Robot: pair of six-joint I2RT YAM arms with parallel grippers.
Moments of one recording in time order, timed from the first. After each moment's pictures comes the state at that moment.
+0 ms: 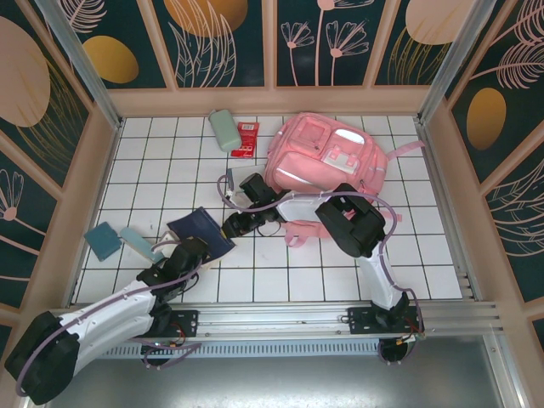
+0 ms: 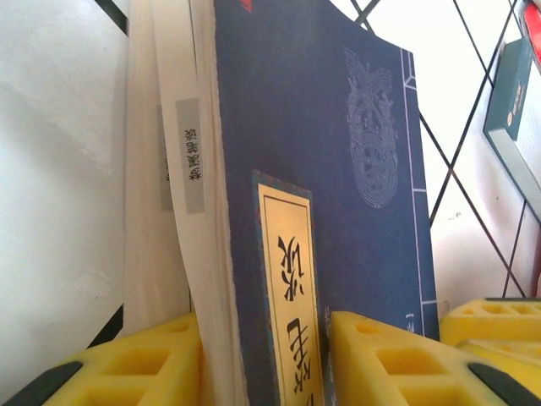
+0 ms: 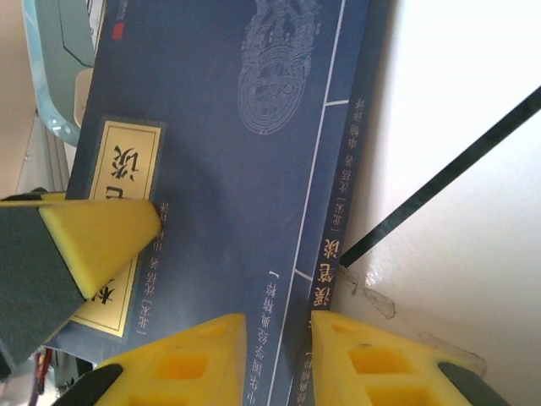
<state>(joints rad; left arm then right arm) -0.68 0.79 0.11 -0.12 -0.40 -1.39 0.87 2.16 1.34 -0.06 -0.72 0.37</state>
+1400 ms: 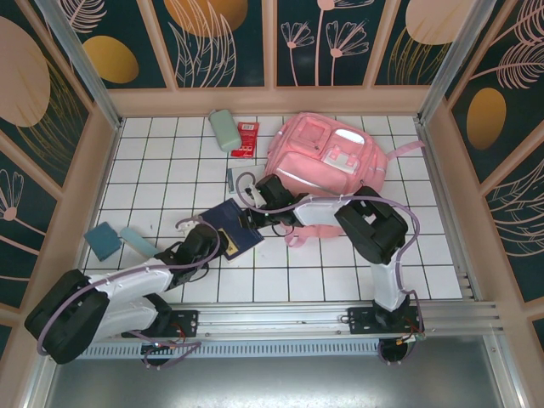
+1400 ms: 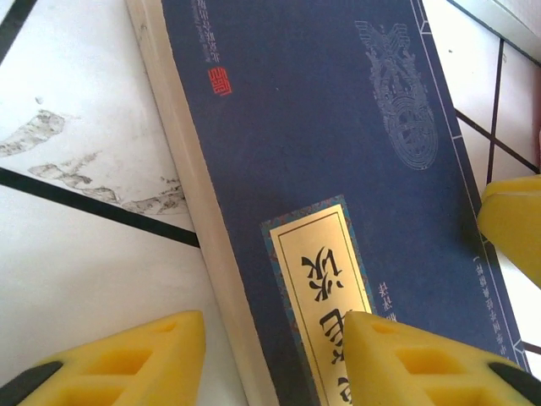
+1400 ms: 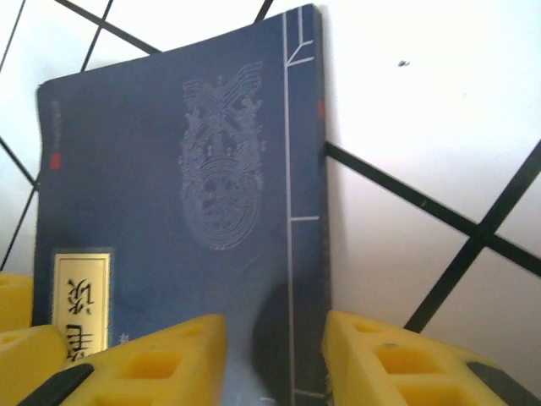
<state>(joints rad) -0.68 1.15 0.26 0.06 -0.23 -1.05 0.83 2.00 1.16 -0.02 -0.31 0.43</state>
